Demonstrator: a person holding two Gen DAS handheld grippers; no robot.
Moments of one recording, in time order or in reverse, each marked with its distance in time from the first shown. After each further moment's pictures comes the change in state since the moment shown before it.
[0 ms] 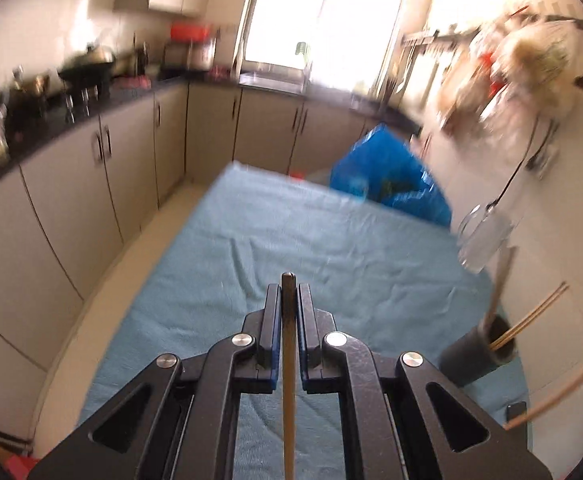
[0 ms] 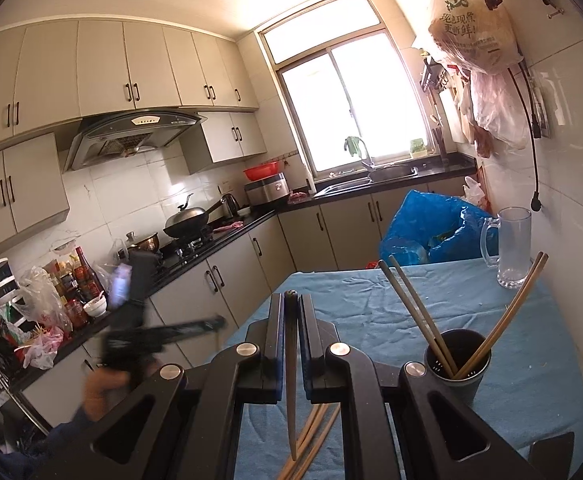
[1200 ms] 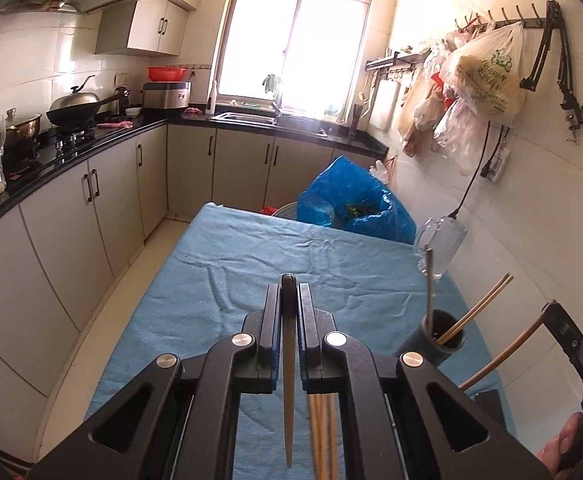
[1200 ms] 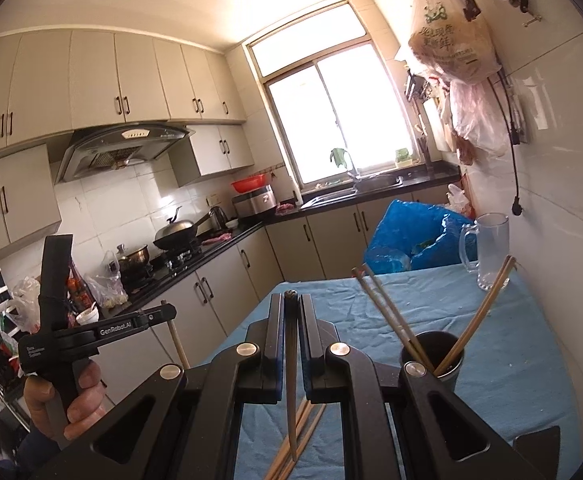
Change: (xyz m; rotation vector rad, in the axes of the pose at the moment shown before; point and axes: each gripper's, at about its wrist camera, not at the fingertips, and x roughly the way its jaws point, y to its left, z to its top) left arm -0.073 -0.040 -0.007 0.063 -0.095 -0.074; right arm -0.032 -0.015 0.007 0.020 -0.064 -0.058
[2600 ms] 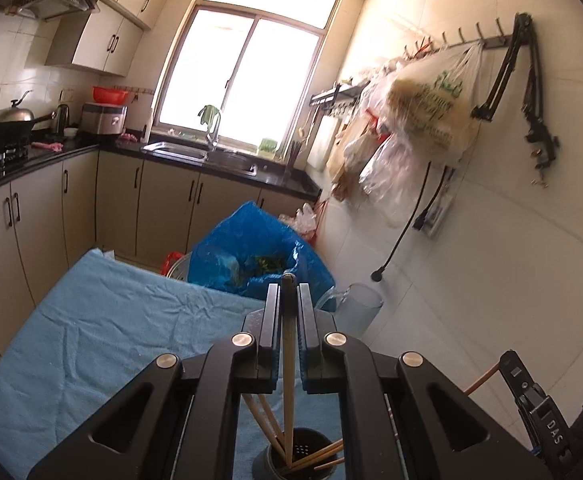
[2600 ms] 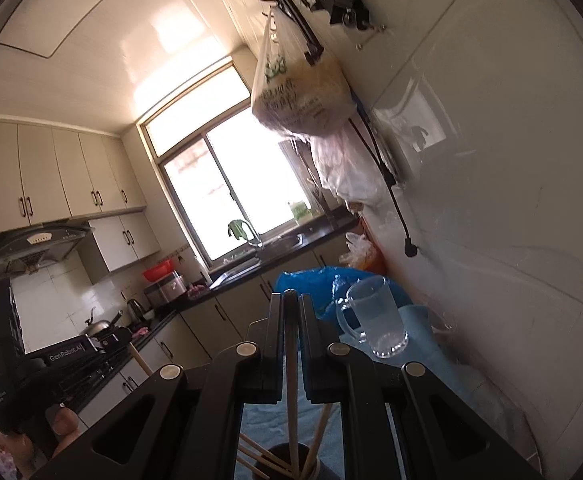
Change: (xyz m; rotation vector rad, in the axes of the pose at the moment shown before) left arm 0.104 -0.165 0.069 -0.043 -0.122 -0.189; right arm -0.005 -0.152 0.057 0.219 -0.201 -0.290
